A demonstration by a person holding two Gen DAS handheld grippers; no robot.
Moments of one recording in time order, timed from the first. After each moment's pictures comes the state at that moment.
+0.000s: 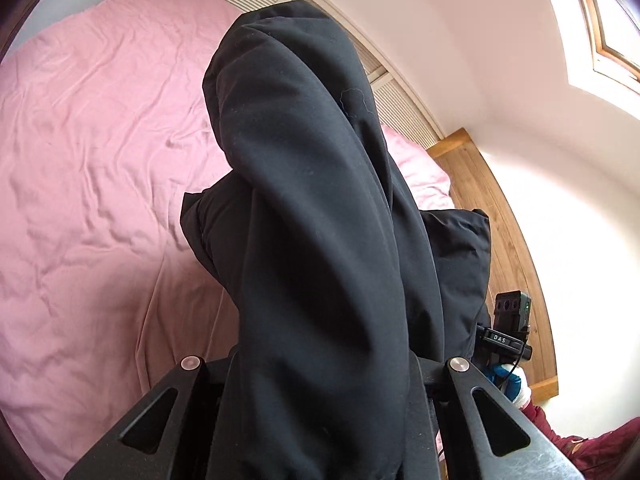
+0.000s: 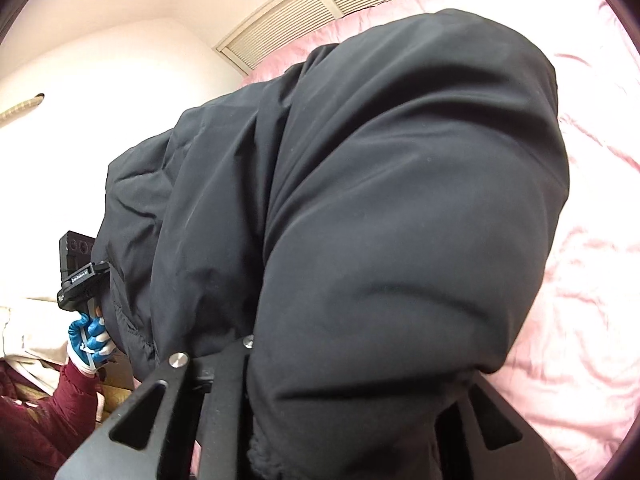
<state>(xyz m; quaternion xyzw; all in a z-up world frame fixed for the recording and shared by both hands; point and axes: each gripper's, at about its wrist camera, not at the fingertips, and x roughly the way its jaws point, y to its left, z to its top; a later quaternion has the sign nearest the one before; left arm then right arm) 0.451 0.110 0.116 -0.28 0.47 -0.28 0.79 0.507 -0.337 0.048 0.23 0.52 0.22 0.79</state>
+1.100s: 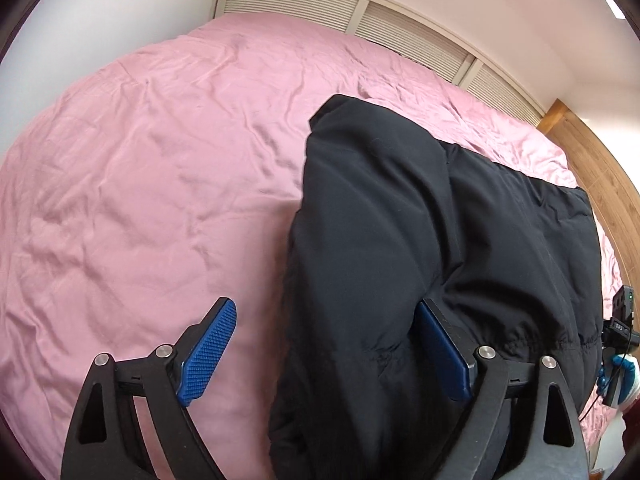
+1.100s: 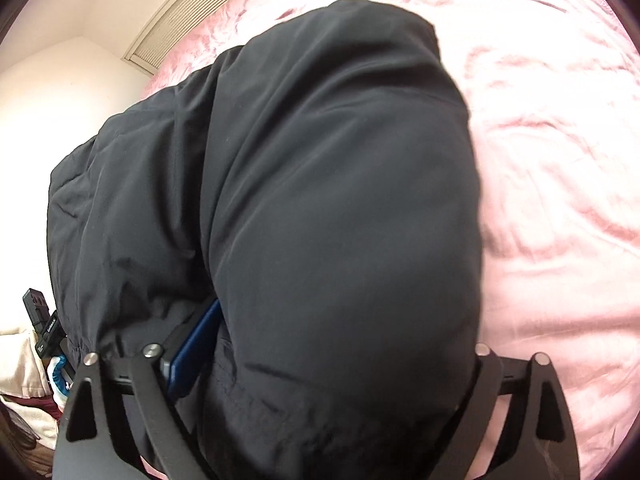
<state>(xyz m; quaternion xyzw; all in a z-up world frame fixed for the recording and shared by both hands) 0.395 0.187 -0.024 -0.12 0.45 -0.09 0.88 0.421 -0.364 -0.093 0.25 0.56 0.08 0.78</state>
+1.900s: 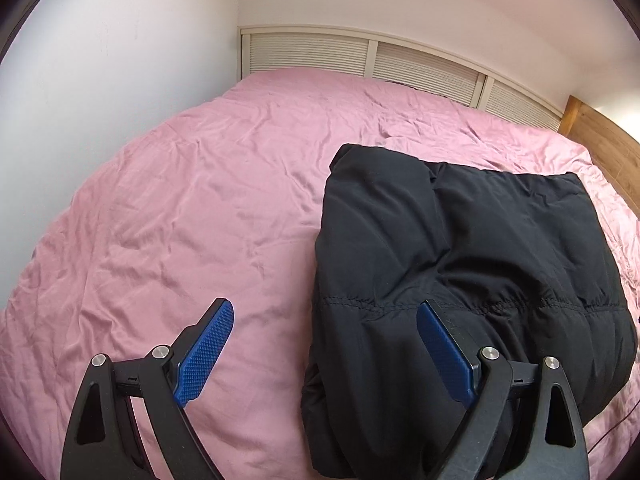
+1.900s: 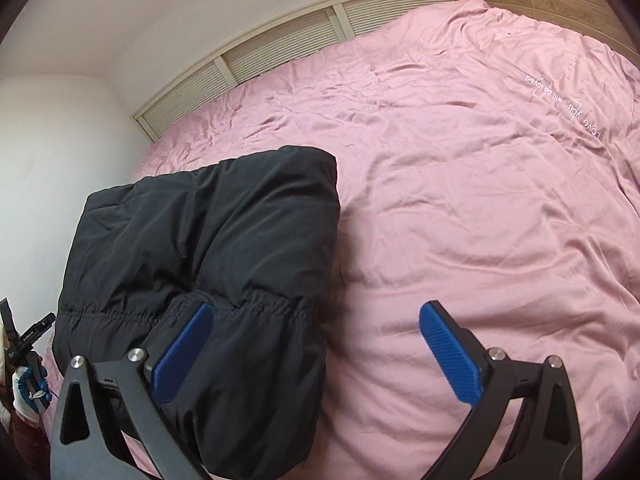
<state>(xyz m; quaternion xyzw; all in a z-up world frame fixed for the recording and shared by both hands) 0.328 0.174 0.014 -0.05 0.37 -0.02 0.93 0.306 -0.428 -0.016 0.20 0.41 0.02 0.89</state>
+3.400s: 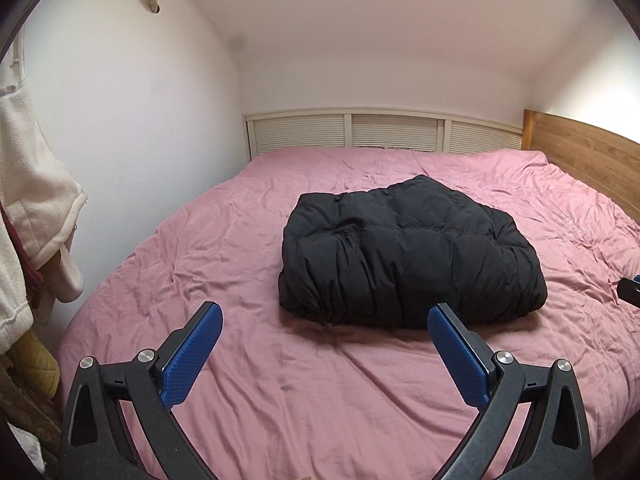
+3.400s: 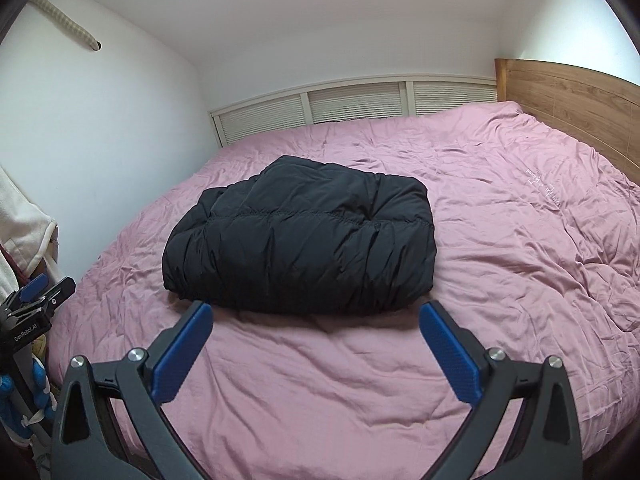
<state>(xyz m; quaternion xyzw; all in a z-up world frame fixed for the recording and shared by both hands) -0.005 0.066 0.108 0.02 0.25 0.02 0.97 0.025 -0.226 0.124 0.08 0.32 0.05 0.94</state>
